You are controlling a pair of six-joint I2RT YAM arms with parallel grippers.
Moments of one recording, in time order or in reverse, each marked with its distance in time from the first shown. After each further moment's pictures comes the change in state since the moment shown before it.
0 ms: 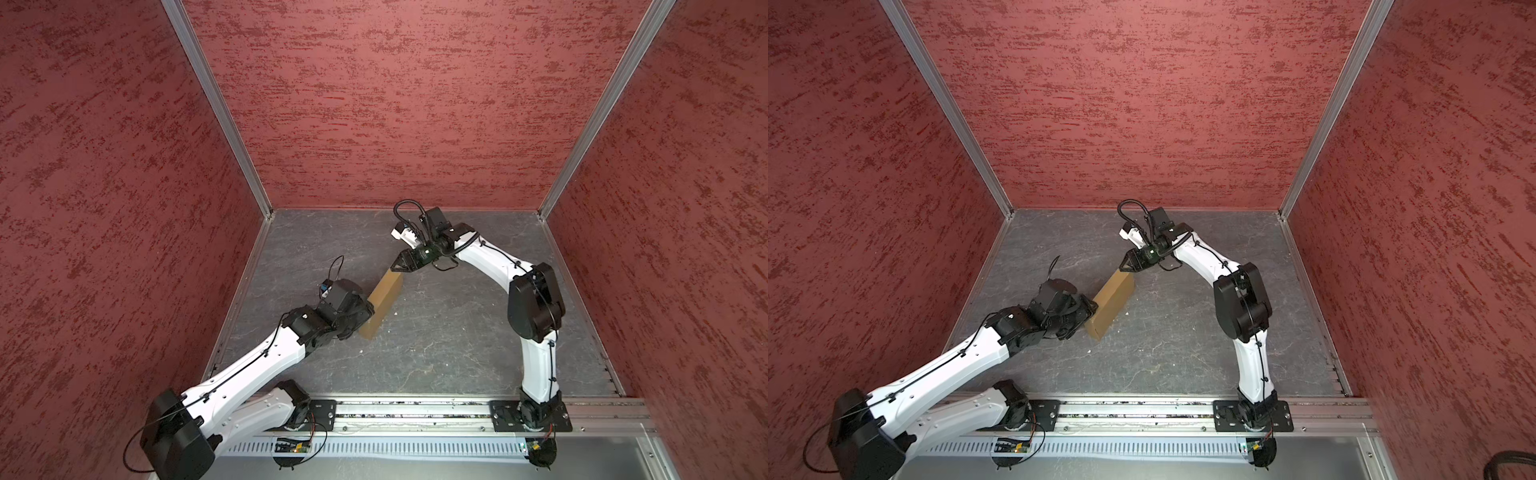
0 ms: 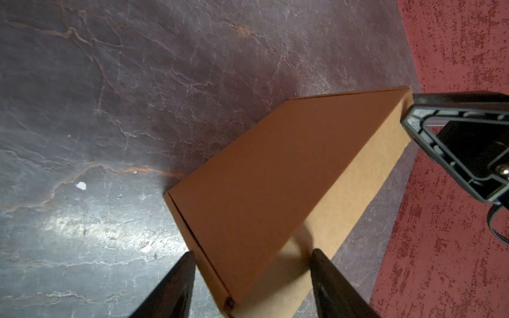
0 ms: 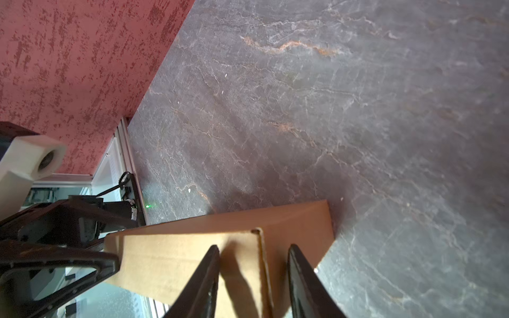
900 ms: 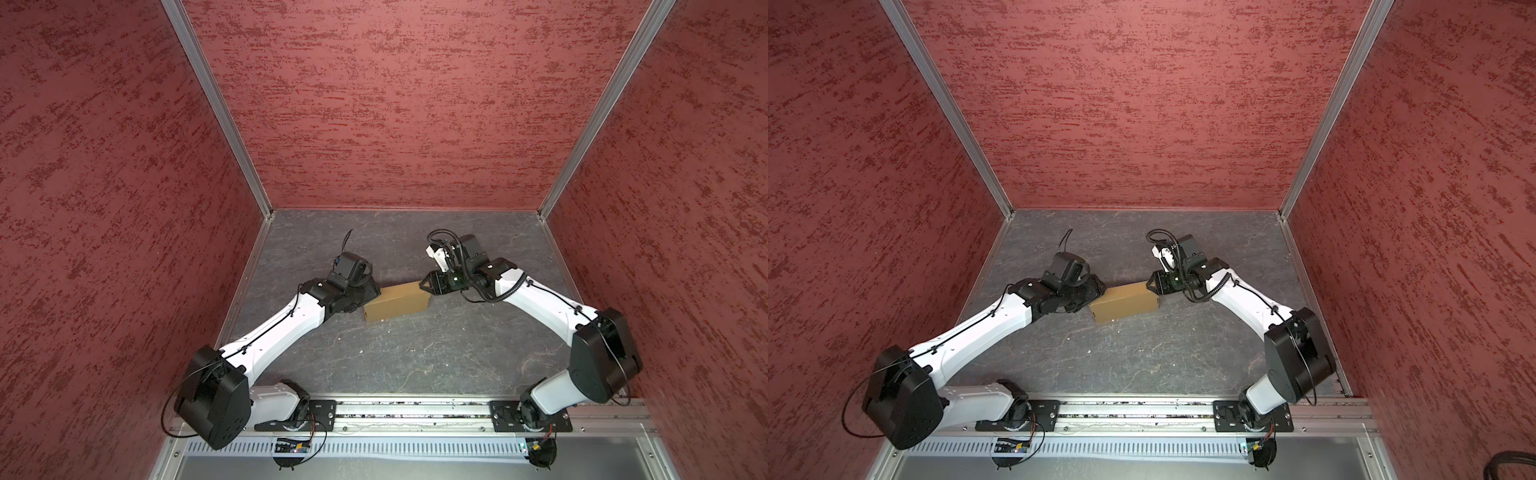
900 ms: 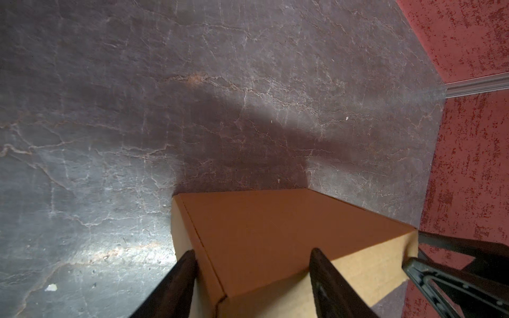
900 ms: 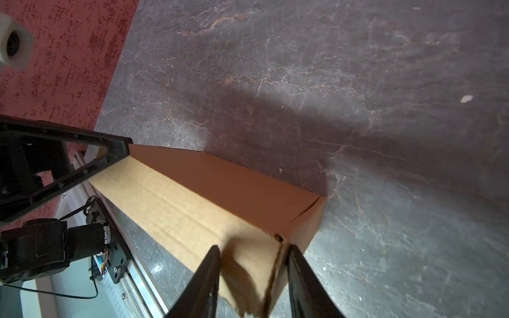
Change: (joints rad) left arm 0.116 0.280 0.180 0.079 0.092 0.298; right arm 0.013 -0.512 -0.600 0.204 0.266 0.261
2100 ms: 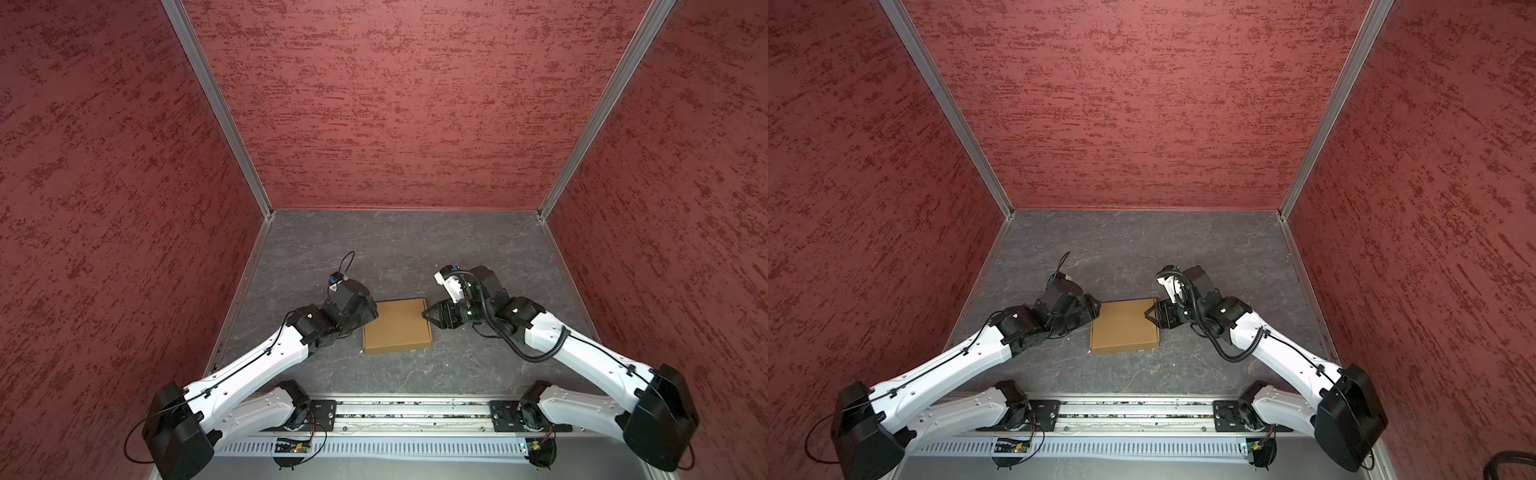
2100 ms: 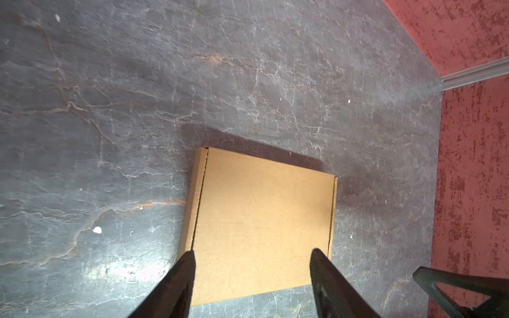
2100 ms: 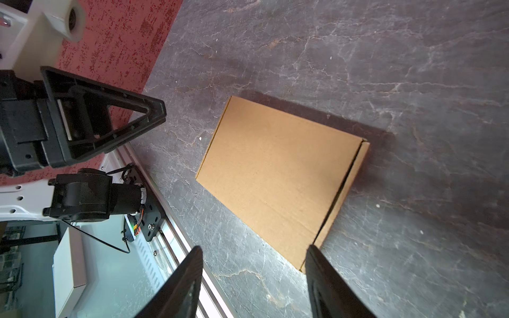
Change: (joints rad) left arm -0.185 -0.264 -0.152 -0.073 -0.206 -0.101; right arm 0.132 -0.372 -0.313 0.086 0.024 0.145
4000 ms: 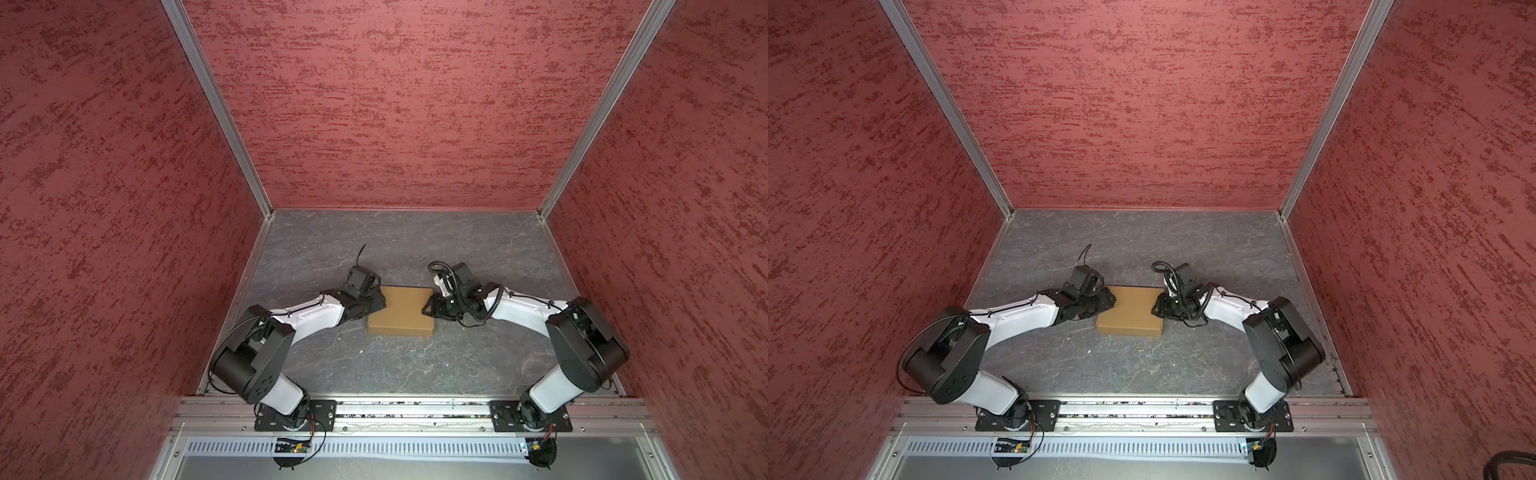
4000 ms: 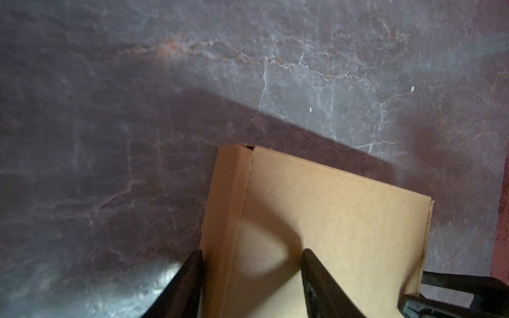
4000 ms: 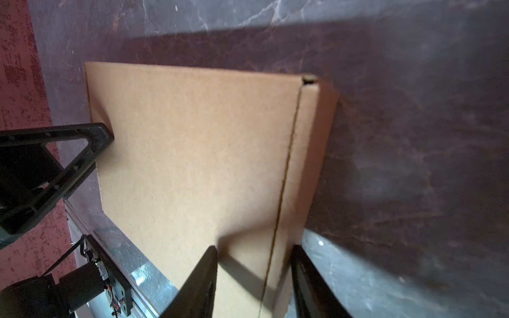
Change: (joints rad) left arm 0.188 0.528 0.001 0.462 0.237 0.229; right arm -0.116 0.477 0.062 0.136 0.003 0.215
